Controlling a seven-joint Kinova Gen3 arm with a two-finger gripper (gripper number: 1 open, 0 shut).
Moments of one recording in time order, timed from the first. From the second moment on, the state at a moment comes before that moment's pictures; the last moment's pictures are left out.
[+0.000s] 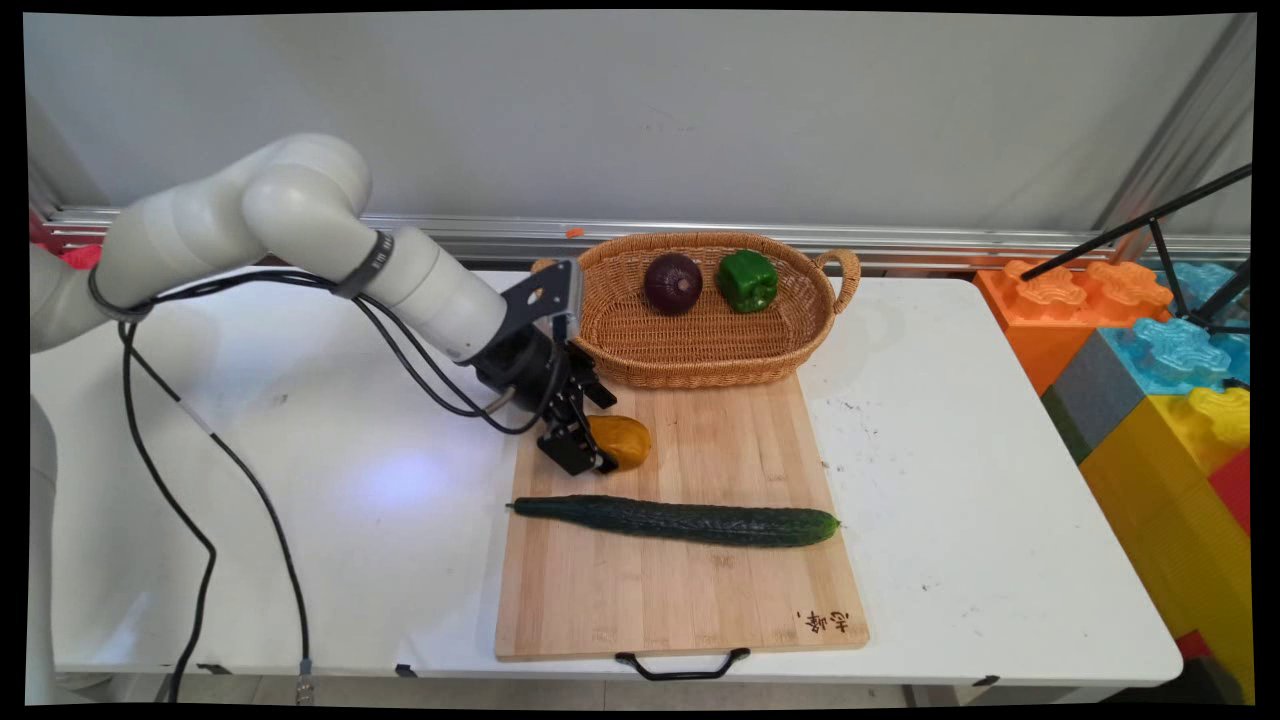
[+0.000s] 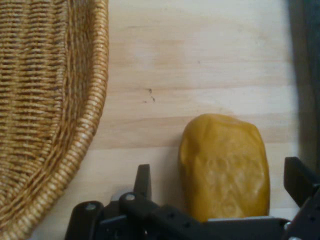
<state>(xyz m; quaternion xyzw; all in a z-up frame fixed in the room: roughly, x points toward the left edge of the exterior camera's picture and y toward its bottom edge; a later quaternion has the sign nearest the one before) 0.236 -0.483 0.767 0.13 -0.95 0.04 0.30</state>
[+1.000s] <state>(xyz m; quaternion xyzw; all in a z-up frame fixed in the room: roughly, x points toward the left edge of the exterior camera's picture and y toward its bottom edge) 0.226 -0.474 0.810 0.15 -0.93 0.03 0.33</state>
